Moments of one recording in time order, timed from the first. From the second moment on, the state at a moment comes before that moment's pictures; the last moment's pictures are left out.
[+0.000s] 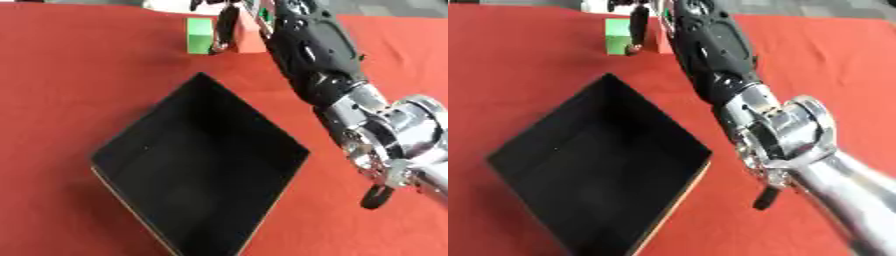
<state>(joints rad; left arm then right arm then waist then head) -0.32 0.26 0.04 -1.99 -0.02 -0.23 0.36 -1.45 -0.29 0.00 -0.60 1.29 -0.16 0.71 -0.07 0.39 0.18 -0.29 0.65</state>
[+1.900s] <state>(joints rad) -0.33 0.27 0.03 -1.99 -0.02 -0.22 0.33 -1.46 -0.29 -0.10 -0.62 1.26 0.04 0.67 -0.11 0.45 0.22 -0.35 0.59</state>
